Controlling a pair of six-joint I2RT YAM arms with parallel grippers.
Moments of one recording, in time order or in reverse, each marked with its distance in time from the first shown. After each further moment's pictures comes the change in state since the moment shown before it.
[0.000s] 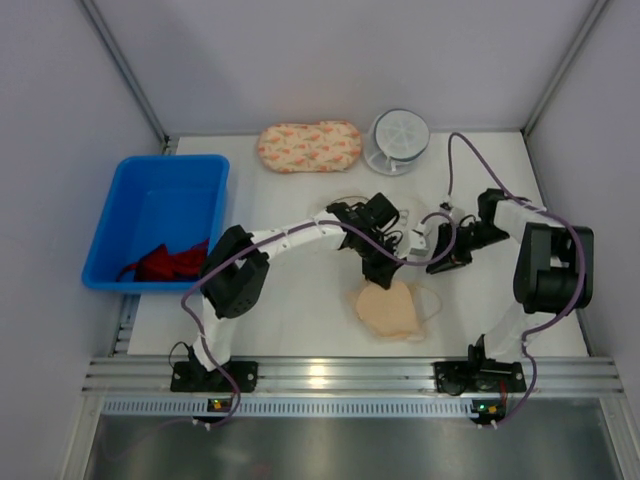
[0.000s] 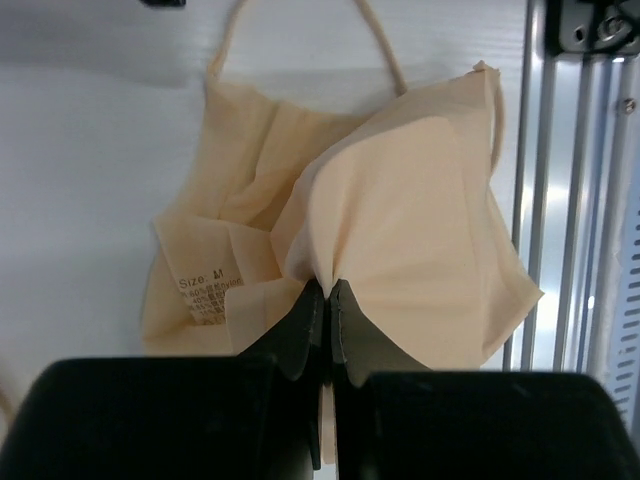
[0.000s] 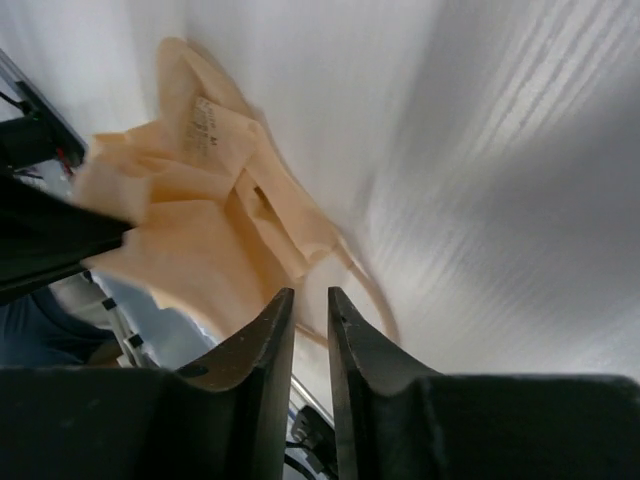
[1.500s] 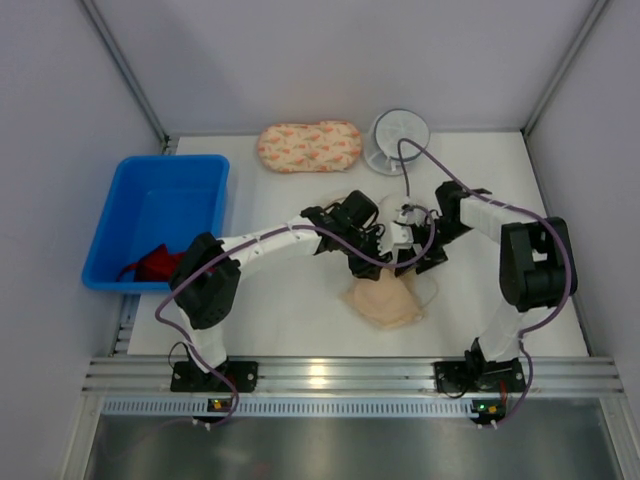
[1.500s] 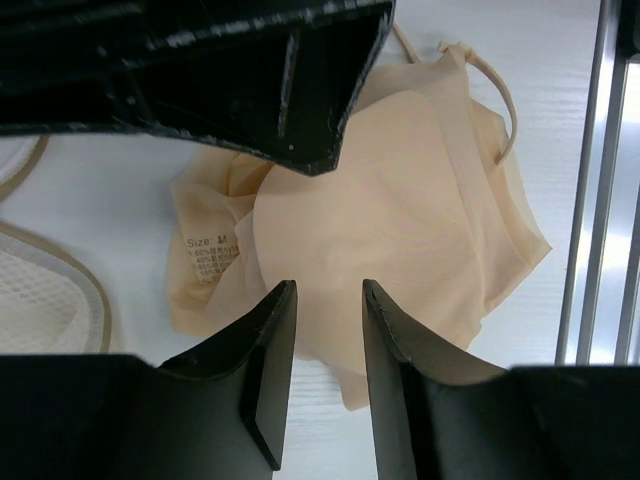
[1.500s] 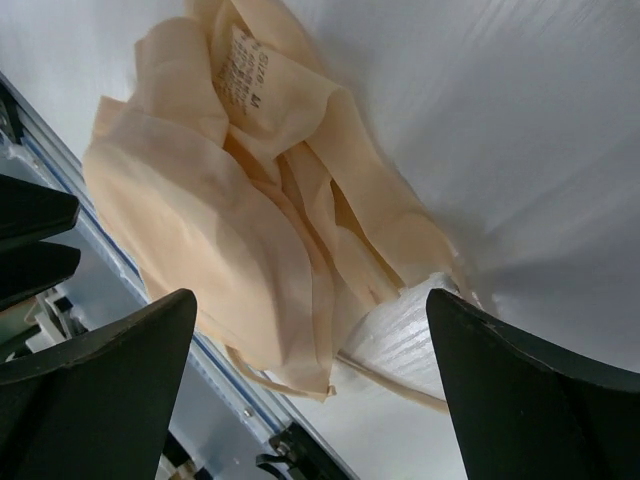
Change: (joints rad) left arm 0.040 -0.168 -0.226 0.188 -0.122 -0.004; right arm 0.256 0.018 0.075 0.043 0.078 0.049
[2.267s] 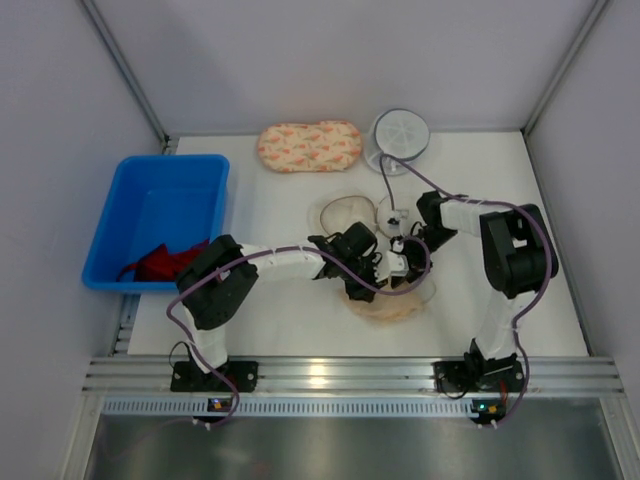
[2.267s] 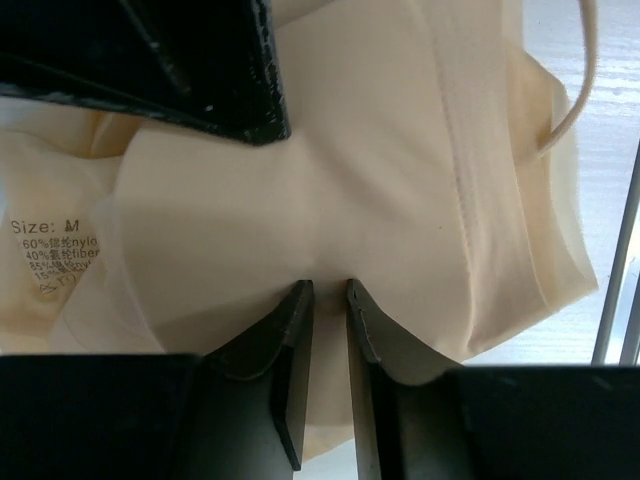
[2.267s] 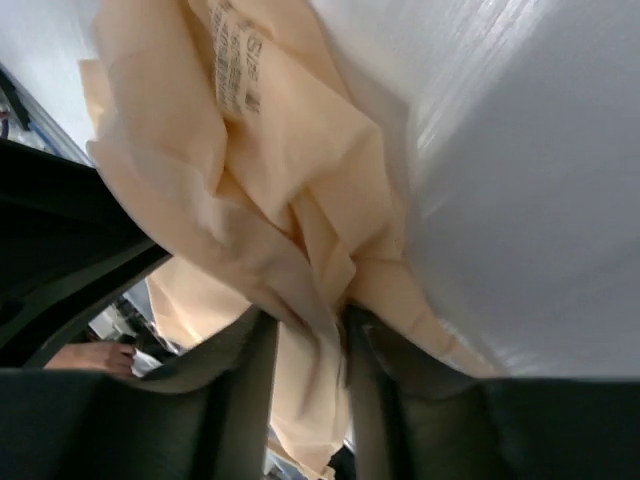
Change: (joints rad) left arm -0.059 0.029 -0.245 0.233 -0.053 -0.076; right arm 0.098 0.129 -0.006 0.021 0.005 0.092
